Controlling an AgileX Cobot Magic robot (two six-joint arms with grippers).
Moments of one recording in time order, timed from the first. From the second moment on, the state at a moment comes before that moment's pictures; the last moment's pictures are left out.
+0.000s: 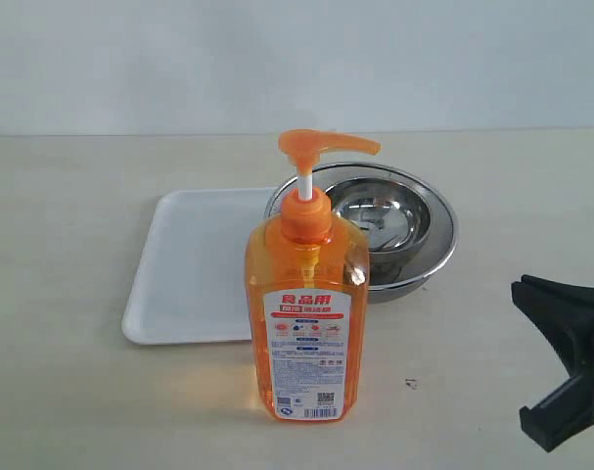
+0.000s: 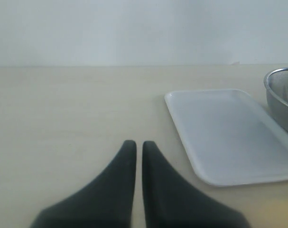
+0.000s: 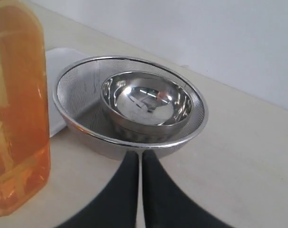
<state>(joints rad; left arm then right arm) -0.05 0.00 0.00 -0.05 0.30 0.04 0.31 1.00 -0.01 -0.31 -0.70 -0.01</state>
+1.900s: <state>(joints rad) -0.05 0.00 0.00 -0.05 0.30 0.04 -0.11 1.63 -0.29 -1.58 -1.21 0.44</state>
